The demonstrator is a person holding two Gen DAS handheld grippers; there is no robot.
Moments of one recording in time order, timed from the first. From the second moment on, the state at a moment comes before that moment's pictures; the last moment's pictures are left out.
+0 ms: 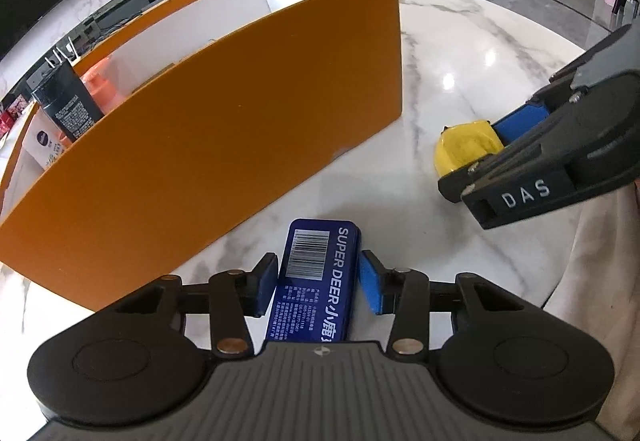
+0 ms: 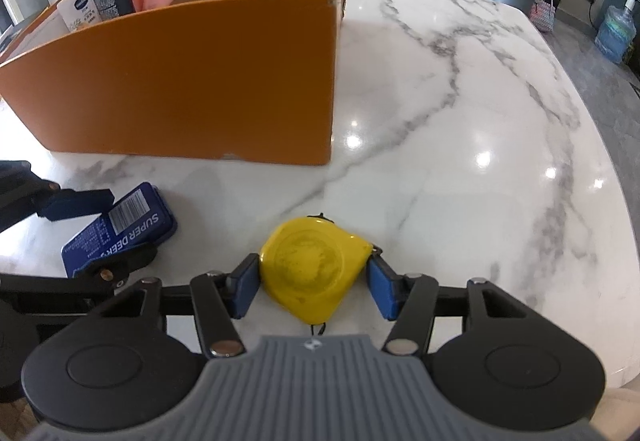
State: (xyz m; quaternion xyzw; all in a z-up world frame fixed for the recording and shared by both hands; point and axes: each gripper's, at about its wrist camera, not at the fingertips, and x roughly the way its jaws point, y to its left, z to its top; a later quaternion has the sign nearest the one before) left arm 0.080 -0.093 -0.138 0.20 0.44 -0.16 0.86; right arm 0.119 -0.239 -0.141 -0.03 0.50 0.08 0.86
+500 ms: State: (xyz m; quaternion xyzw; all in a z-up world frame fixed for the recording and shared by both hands) left arm 0.081 -0.065 -0.127 0.11 0.45 -0.14 0.87; right arm 0.118 -0.245 -0.139 0.00 0.50 0.08 0.86
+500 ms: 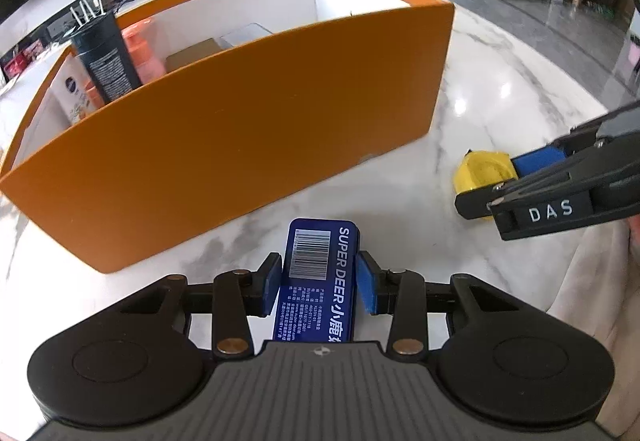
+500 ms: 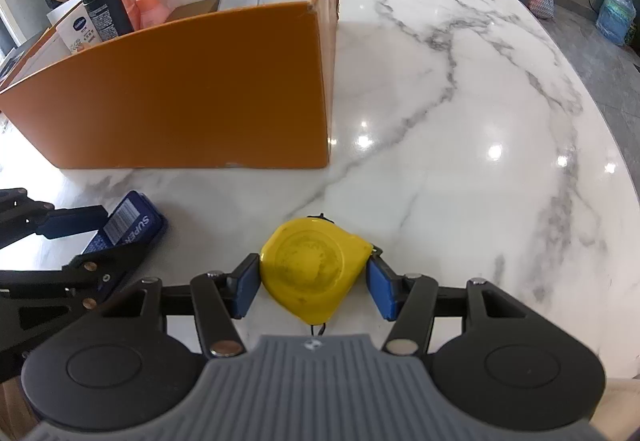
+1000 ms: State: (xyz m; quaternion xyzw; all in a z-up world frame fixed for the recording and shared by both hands) left arm 0.066 -0.052 -0.086 0.05 0.40 -0.14 0.90; right arm 0.099 -0.253 -0.115 0.02 0.44 0.09 0.89
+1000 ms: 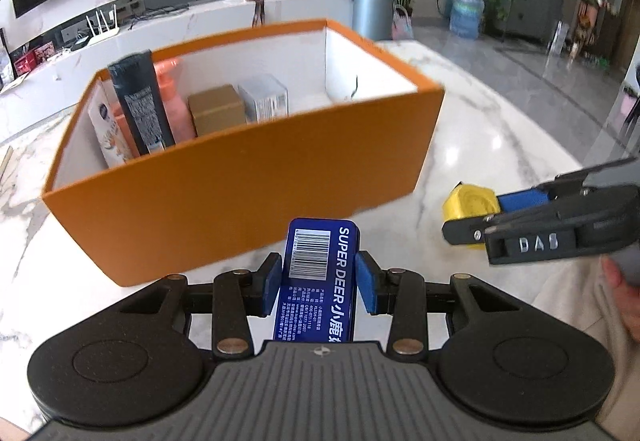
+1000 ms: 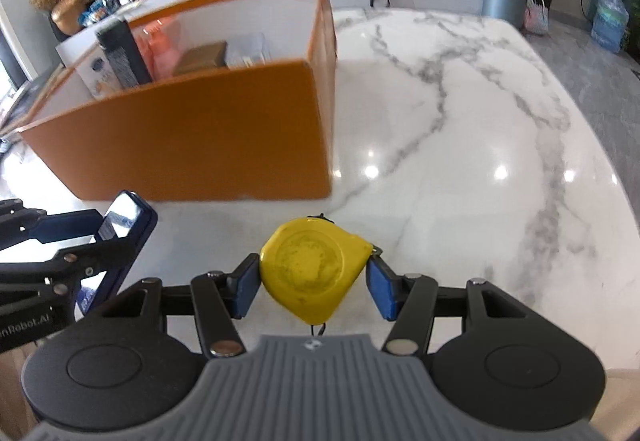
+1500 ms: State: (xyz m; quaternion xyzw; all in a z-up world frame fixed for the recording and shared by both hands) left arm 0.078 -0.029 -0.015 -0.05 0.34 -0.17 0.92; right arm 0.089 -0.247 -0.045 0.05 0.37 0.12 0.92
